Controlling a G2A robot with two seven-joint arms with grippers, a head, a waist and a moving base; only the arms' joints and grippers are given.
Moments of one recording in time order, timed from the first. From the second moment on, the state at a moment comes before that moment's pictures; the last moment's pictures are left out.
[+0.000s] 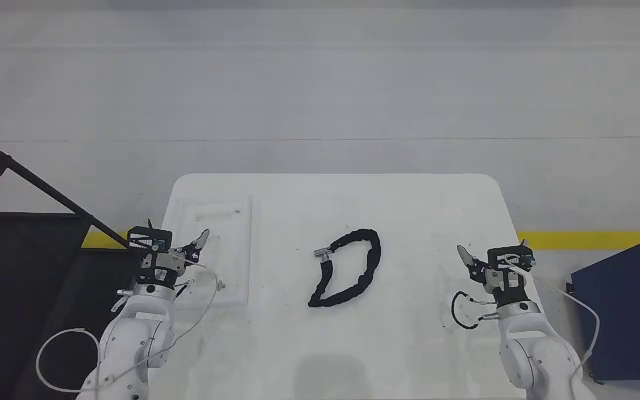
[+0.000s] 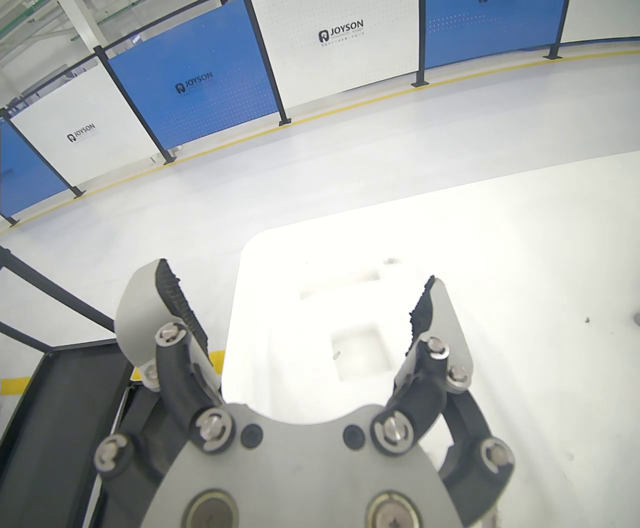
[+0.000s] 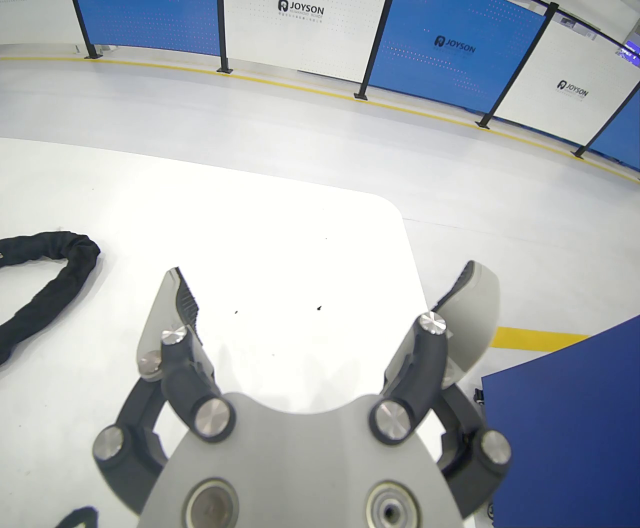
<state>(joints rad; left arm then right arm) 1.70 -1.15 -1.64 -1.80 1.39 0.03 0.01 -1.73 -1.15 1.60 -1.80 -1.33 0.00 0.00</state>
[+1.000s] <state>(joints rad) 1.49 -1.11 -1.84 -2.01 1.06 -0.44 -0.67 -1.73 -1.15 1.60 -1.80 -1.33 0.00 0.00</state>
